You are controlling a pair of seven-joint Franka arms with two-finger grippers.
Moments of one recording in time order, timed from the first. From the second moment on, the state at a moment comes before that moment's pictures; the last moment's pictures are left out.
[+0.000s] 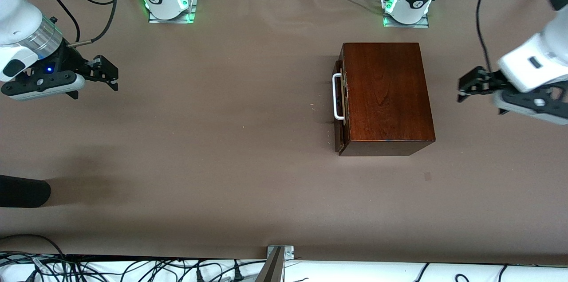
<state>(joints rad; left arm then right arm) -0.18 0.21 0.11 -1.33 0.02 1.53 0.14 0.21 0.03 -0.07 -1.67 -0.03 1.82 -0.11</state>
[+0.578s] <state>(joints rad) -0.02 0.04 -0.04 -1.55 0.02 1.56 -0.07 0.21 0.03 -0.07 -1.67 -0.03 1.82 -0.11</state>
